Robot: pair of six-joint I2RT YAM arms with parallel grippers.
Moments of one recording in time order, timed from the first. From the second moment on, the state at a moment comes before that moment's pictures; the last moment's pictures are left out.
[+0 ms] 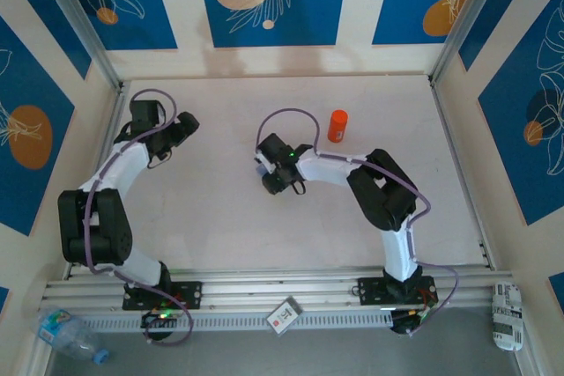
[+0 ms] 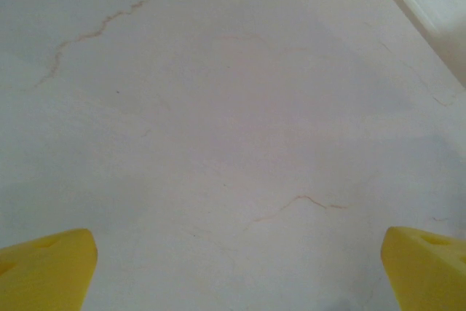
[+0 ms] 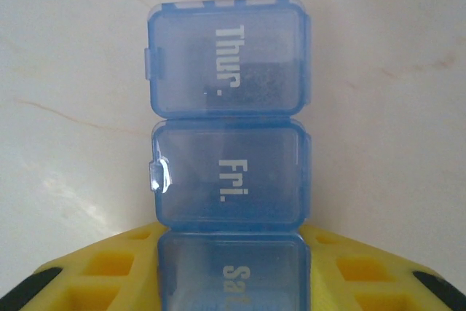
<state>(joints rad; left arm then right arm) 0.02 1.53 1.07 -0.36 0.22 -0.66 0.78 1.99 1.31 -0.50 0.06 0.06</state>
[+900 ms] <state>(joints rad) -0.37 1.48 0.83 0.15 0.54 -0.84 0.60 1.70 1.15 -0.43 -0.18 0.25</state>
